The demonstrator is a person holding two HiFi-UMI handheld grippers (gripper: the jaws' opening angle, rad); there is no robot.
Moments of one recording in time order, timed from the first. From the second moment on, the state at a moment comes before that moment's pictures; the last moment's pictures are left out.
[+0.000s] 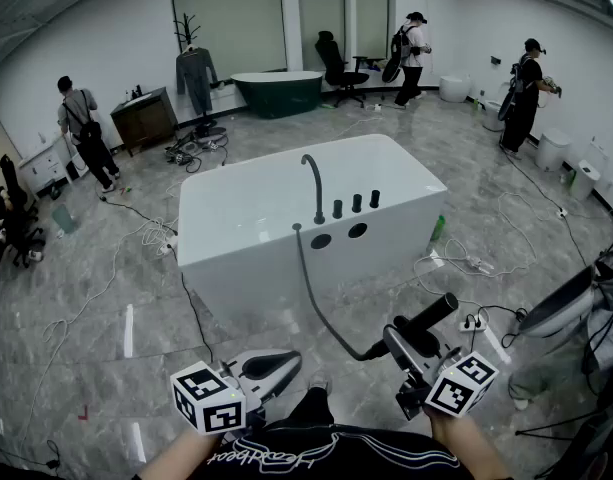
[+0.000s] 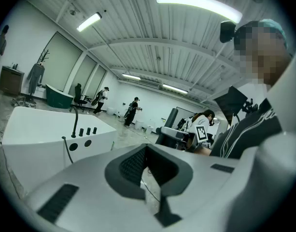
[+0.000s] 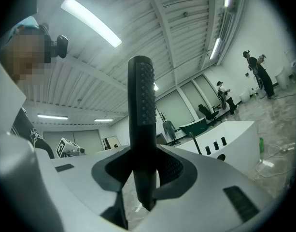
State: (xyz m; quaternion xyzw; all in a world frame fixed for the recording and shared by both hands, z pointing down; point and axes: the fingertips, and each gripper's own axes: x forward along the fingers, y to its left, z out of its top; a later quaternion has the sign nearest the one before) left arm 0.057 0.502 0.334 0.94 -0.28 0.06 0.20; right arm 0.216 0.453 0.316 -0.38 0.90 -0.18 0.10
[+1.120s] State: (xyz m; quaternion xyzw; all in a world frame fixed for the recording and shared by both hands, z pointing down) left arm 0.037 0.366 0.404 0.92 -0.27 0.05 0.28; right arm 0.217 0.323 0.313 -0.38 0.88 -0.24 0.17
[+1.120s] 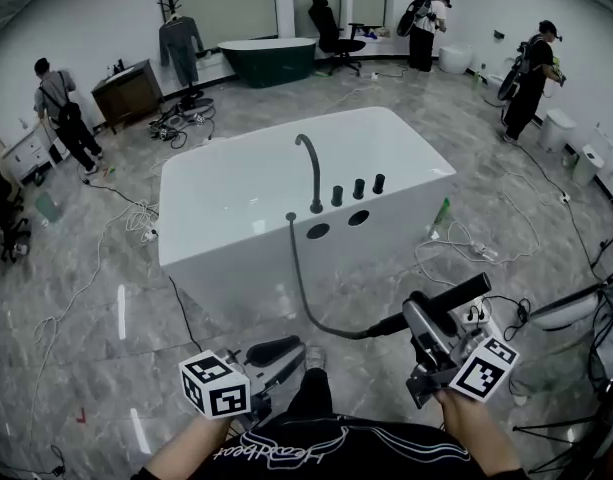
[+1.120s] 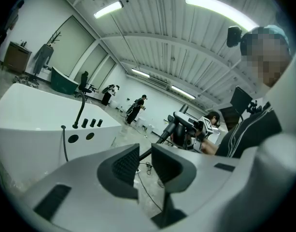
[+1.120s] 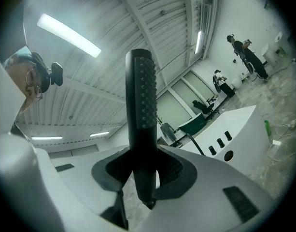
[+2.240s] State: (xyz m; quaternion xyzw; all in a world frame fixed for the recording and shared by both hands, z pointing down) left arm 0.053 0.020 0.579 0.93 -0.18 0.23 0.22; right arm 0.125 -0.053 0.271 -0.34 0.89 -0.26 0.16
